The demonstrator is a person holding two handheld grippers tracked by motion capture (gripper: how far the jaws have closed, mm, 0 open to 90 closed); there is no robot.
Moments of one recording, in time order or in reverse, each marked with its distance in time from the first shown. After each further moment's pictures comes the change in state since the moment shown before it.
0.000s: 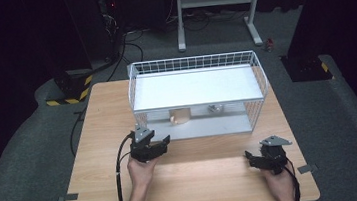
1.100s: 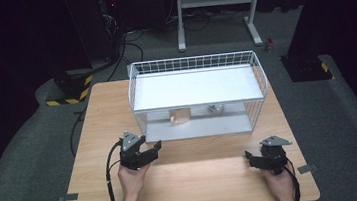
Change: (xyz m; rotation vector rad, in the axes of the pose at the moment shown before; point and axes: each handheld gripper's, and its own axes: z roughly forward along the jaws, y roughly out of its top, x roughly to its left) left arm 0.013 -0.014 -0.029 -0.023 0.012 -0.028; right arm 0.000 0.000 0.000 0.000 -0.001 0.000
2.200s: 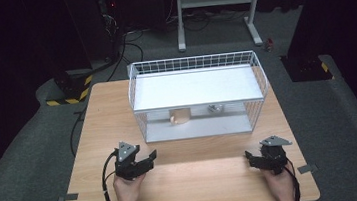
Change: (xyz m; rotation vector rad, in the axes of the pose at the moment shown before) left arm 0.004 -0.026 -0.013 0.033 0.041 -0.008; right arm 0.000 0.000 0.000 0.000 0.000 0.001
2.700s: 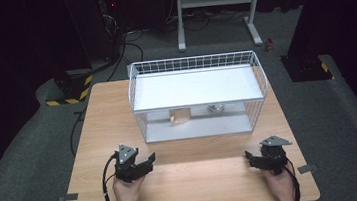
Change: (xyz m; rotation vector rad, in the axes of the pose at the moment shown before) left arm 0.002 -0.010 0.003 0.031 0.037 0.010; right arm 0.000 0.000 0.000 0.001 0.000 0.004
